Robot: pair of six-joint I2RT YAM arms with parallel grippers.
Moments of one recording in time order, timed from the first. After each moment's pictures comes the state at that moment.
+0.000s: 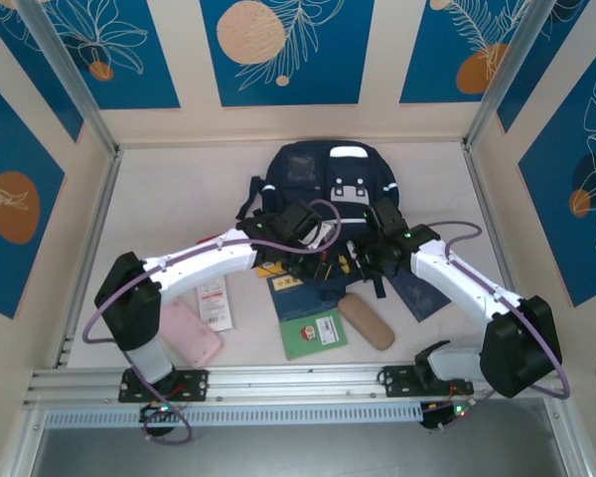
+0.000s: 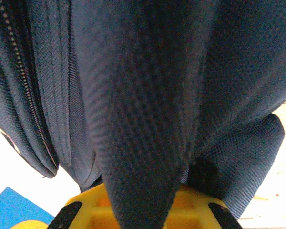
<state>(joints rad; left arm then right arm) -0.91 1.70 1.35 -0.65 0.31 -0.46 0.45 1.28 0.91 -0.70 -0.32 1.64</state>
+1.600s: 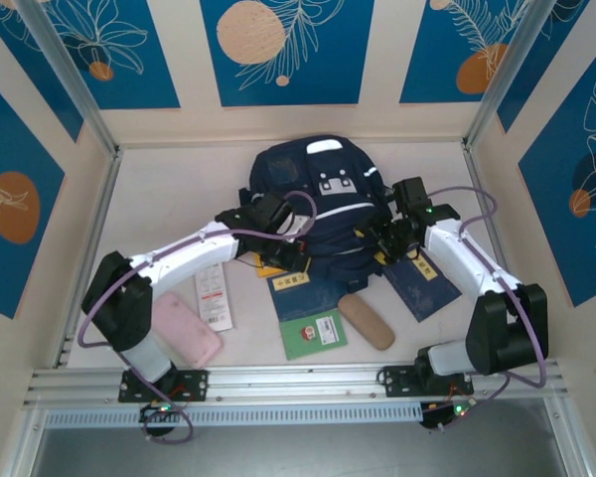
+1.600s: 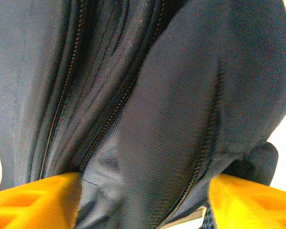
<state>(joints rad) -0.78 1.65 1.28 -0.66 0.42 -0.44 0.21 1.37 1.05 -0.81 -0.33 1.01</state>
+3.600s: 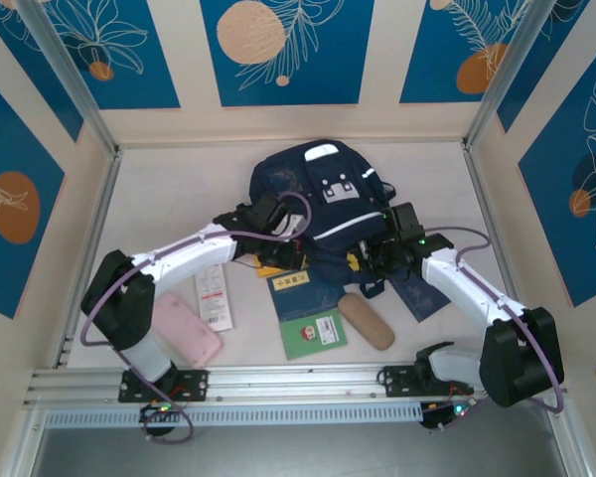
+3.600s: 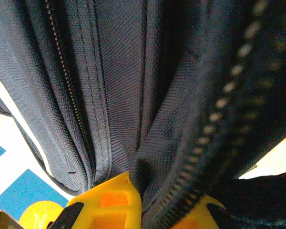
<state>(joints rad) -0.72 1.65 1.20 -0.59 0.37 -0.46 0.32 1.23 0.79 -0.57 -0.44 1.53</state>
